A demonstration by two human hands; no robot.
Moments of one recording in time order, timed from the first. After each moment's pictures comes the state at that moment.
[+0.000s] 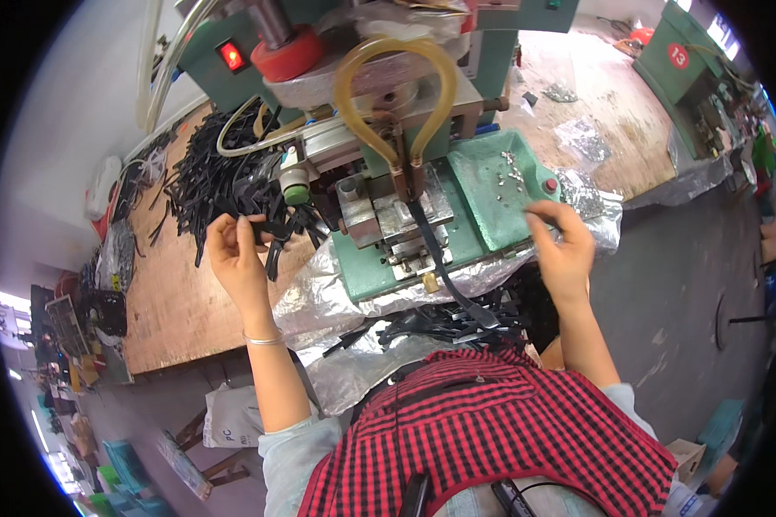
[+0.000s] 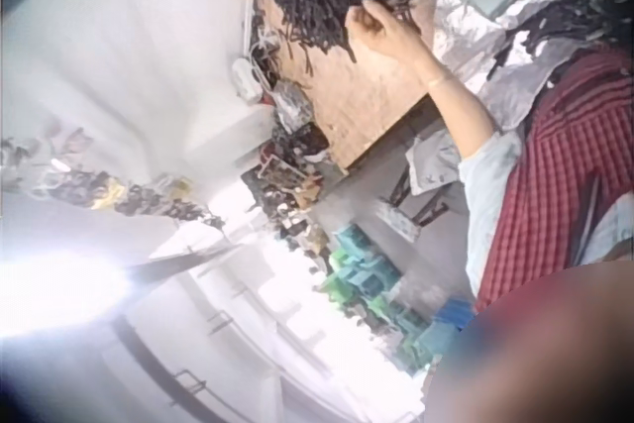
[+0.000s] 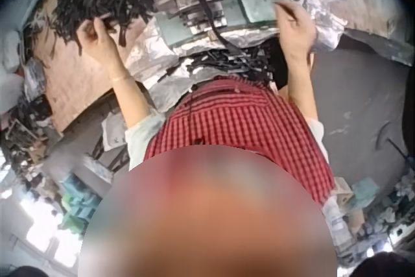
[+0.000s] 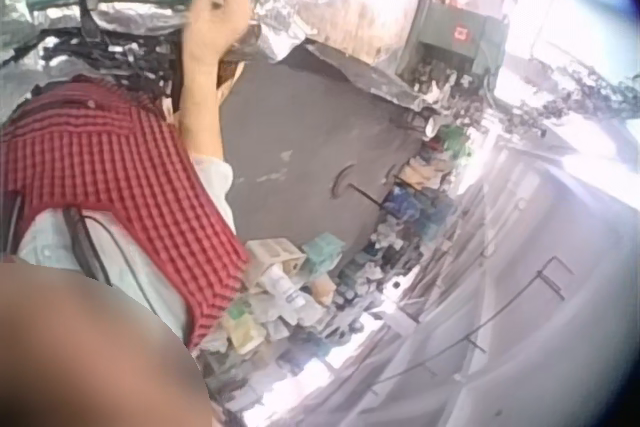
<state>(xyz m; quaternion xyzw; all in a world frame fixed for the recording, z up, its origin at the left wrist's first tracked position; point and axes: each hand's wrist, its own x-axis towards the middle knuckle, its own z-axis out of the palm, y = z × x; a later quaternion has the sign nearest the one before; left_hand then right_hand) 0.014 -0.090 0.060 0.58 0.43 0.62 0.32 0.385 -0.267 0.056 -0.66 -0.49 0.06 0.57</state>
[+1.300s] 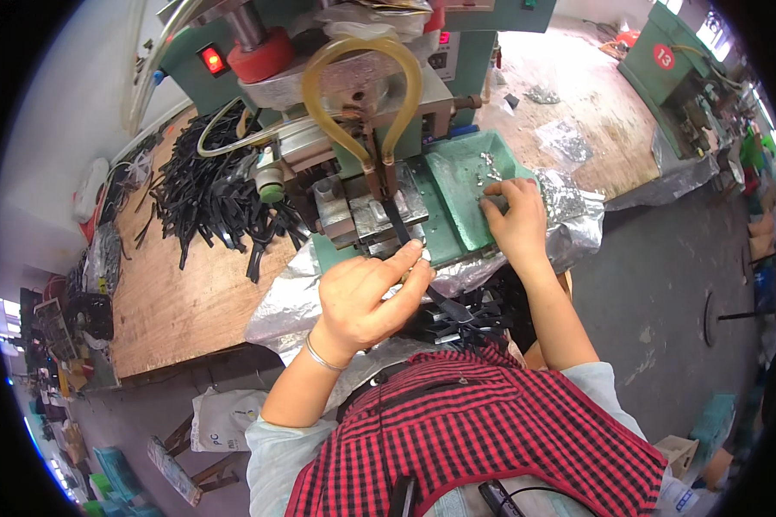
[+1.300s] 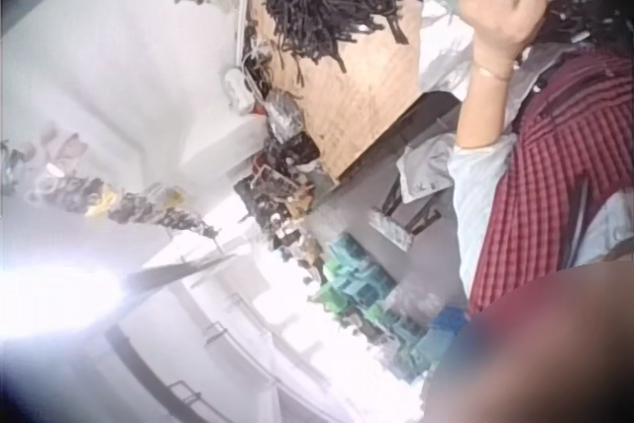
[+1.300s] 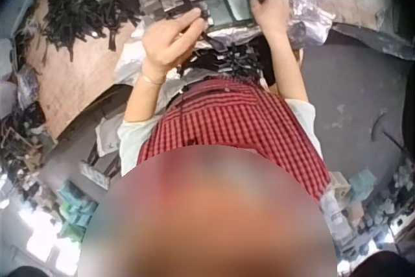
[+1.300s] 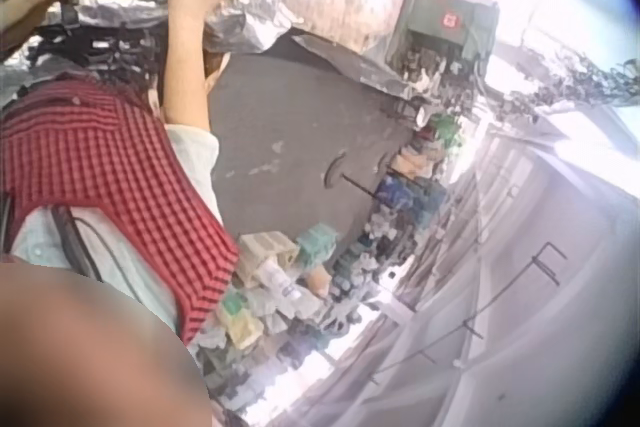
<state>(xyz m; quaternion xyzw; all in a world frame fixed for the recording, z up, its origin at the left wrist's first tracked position) 0.137 -0.180 0.099 0.87 0.08 0.48 -0.04 0.395 -0.219 0.029 -0.75 -0.54 -0.05 0.39</state>
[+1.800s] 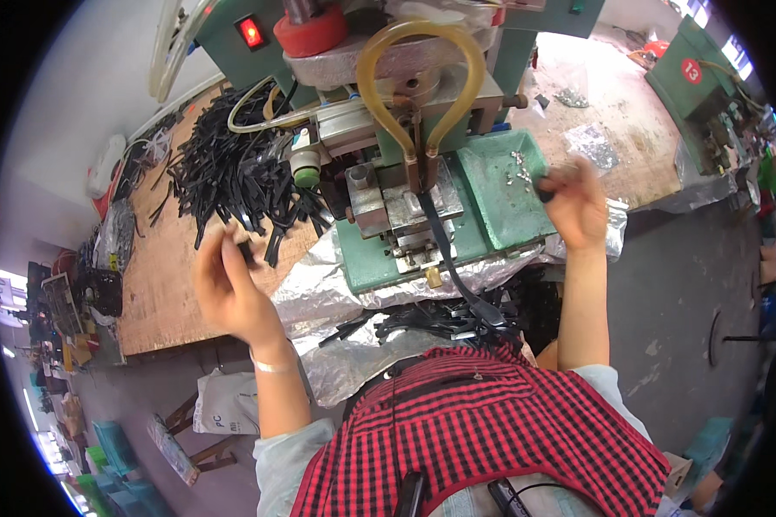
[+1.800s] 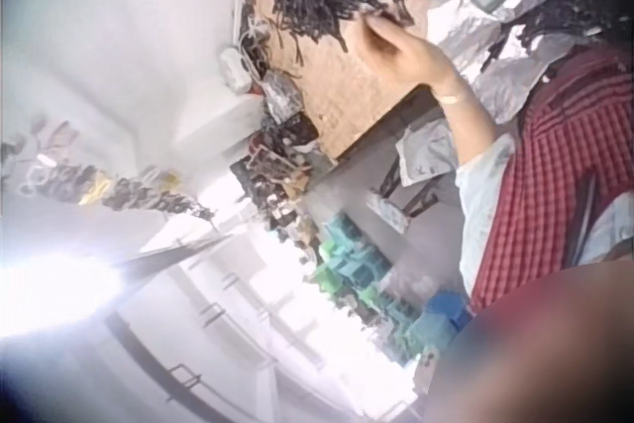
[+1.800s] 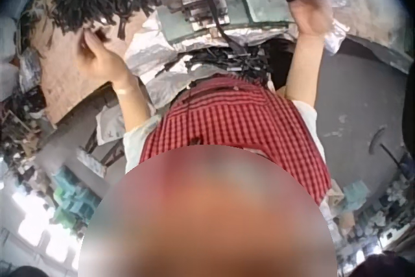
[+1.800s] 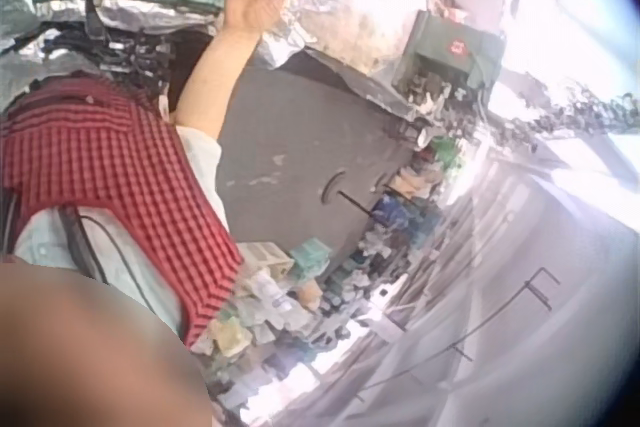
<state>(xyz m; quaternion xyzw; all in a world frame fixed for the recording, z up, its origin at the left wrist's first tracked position) 0.034 -0.158 0.096 0.54 0.41 0.71 0.19 0.442 -0.219 0.050 -0.22 -0.23 0.54 0.78</state>
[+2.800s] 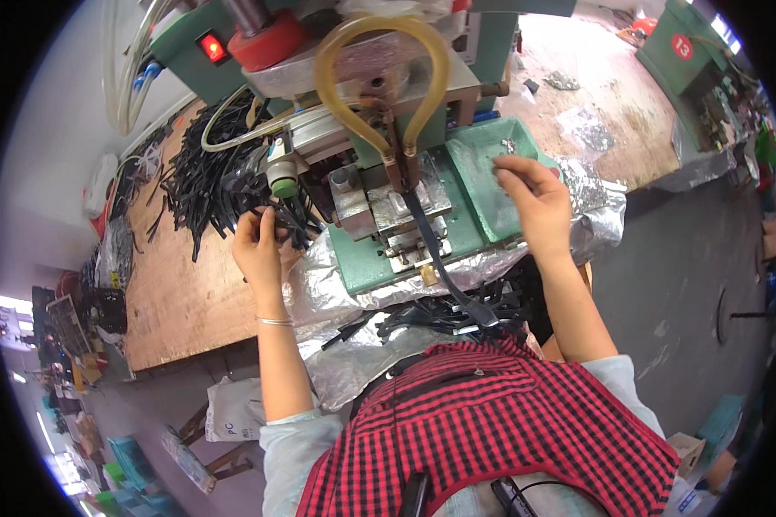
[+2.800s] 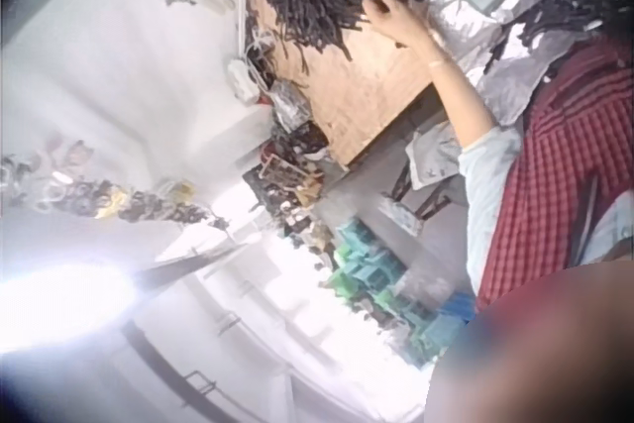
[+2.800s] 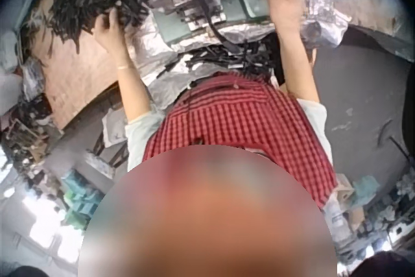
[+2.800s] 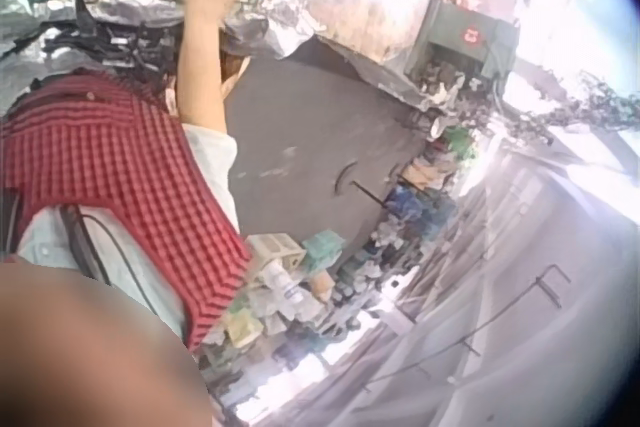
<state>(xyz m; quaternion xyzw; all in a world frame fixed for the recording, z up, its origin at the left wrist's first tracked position) 0.010 -0.075 0.017 0.61 0.53 0.52 0.27 0.375 -0.213 0.053 -0.59 -0.41 0.26 0.65</state>
